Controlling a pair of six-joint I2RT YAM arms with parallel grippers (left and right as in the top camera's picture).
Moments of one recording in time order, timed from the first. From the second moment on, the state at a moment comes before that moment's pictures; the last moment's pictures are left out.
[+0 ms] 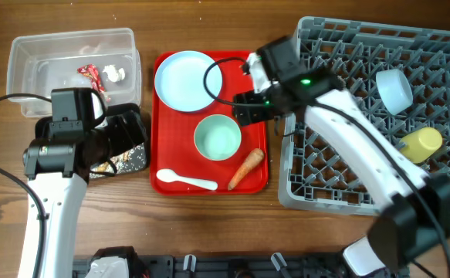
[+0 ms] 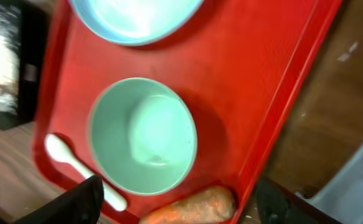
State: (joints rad) left arm 0.05 1.17 1.05 -0.98 0.14 -0.42; right arm 0.49 1.75 1.45 -0.90 -0.22 0.22
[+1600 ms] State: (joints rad) left arm 0.06 1.17 1.05 -0.99 0.14 -0.42; right arm 0.00 1.83 1.47 -0.13 1.21 -0.23
